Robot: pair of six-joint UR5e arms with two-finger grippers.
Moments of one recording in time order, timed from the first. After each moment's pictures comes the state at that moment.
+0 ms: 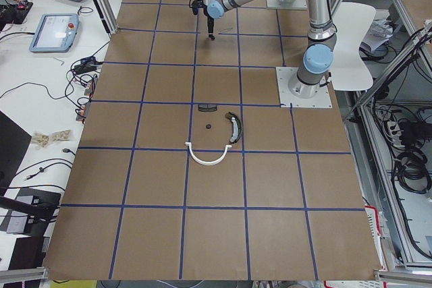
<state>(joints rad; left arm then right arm) -2.00 -2.01 -1.85 -0.88 1.64 -0.45 1.54 -1.57 1.62 -1.56 -1.55 0.11</state>
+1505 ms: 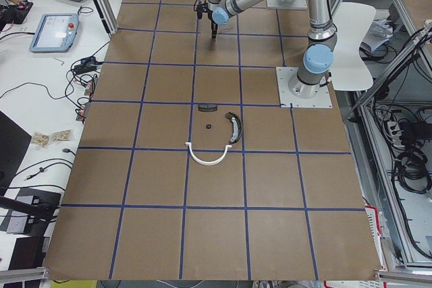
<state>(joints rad) -2.00 -1.99 -1.91 -0.80 1.60 -0.44 1.54 -1.56 1.62 -1.57 -1.54 0.09</state>
